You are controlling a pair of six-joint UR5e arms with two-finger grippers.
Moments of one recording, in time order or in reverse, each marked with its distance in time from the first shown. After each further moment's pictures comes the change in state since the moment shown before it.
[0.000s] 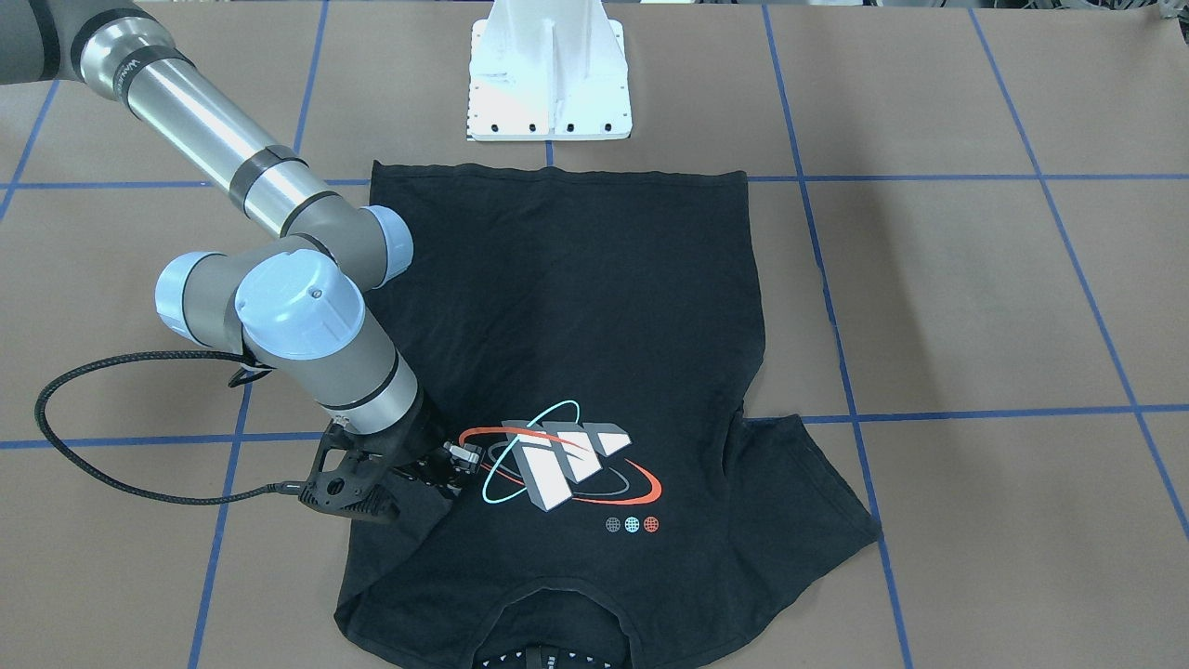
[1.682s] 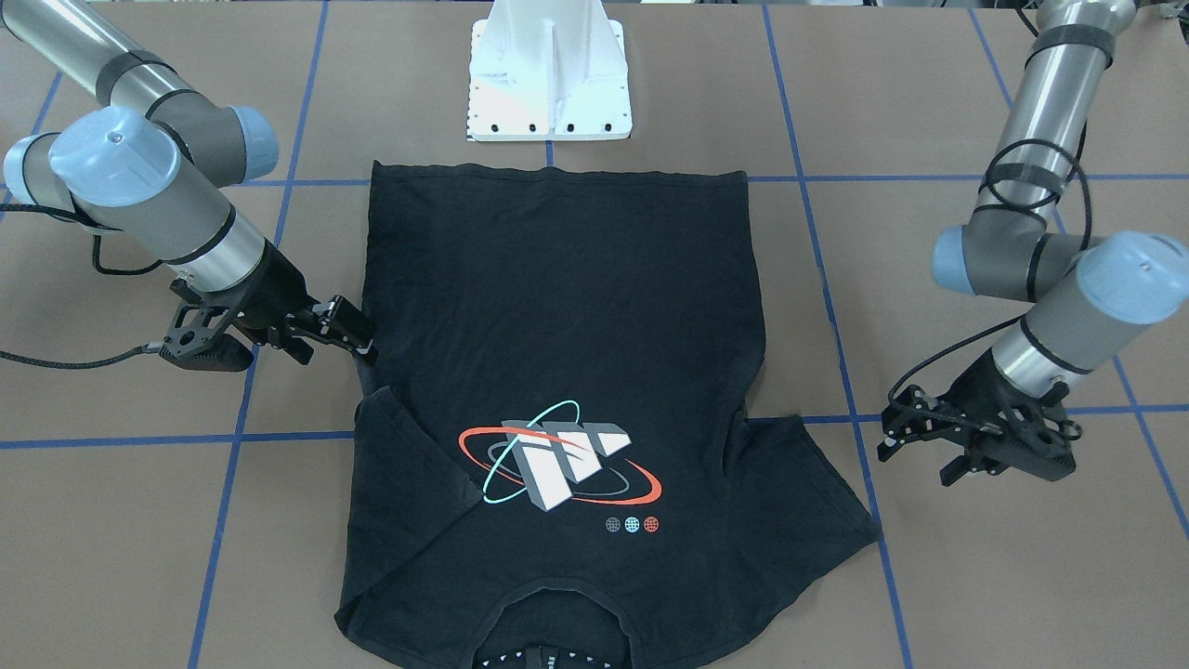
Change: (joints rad) left arm 0.515 -0.566 0.482 -0.341 0.183 -0.624; right arm 0.002 -0.473 0.533 -0.007 0.102 0.011
